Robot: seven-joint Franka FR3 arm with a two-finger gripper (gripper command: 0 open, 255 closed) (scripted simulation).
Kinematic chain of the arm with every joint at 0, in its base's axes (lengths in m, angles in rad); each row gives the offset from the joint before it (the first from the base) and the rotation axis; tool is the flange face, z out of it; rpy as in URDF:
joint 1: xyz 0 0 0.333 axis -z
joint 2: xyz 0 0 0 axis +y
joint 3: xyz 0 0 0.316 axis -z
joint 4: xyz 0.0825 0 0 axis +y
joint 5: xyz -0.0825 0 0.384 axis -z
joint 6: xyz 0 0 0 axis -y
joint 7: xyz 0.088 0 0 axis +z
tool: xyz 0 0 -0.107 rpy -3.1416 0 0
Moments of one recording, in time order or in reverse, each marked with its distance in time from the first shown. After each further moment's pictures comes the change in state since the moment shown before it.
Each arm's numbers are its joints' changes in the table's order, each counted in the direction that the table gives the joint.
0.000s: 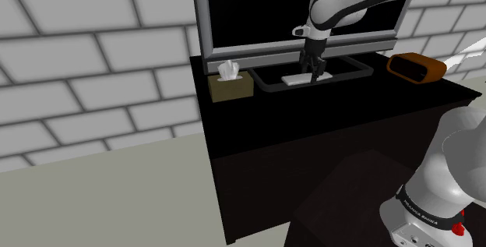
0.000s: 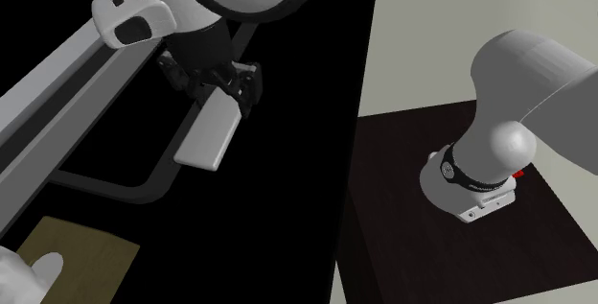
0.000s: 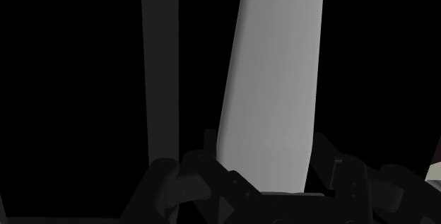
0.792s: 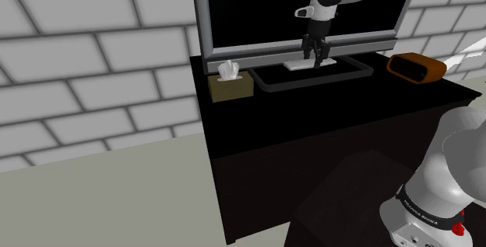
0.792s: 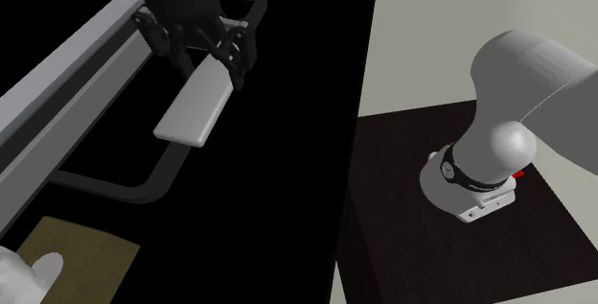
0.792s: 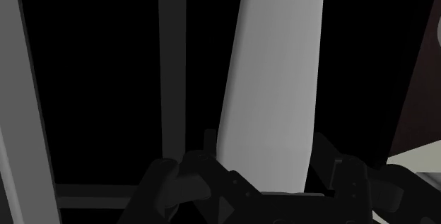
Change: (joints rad) arm -0.002 -0.036 -0.013 -0.129 0.010 -0.162 -0.008
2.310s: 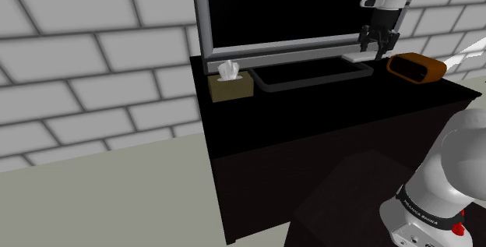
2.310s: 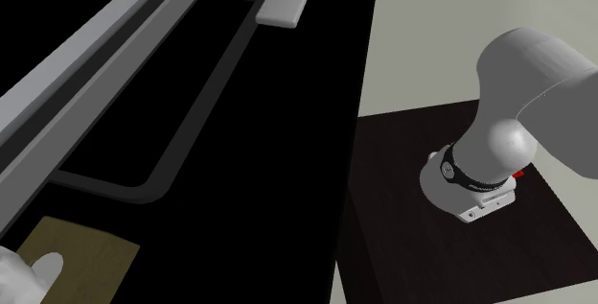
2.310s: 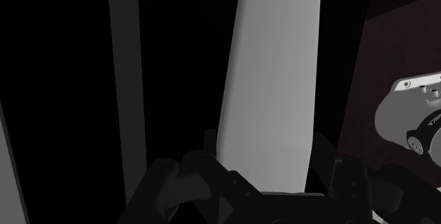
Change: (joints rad) arm 0.180 -0.270 0.181 0.096 0.193 -0.116 0.285
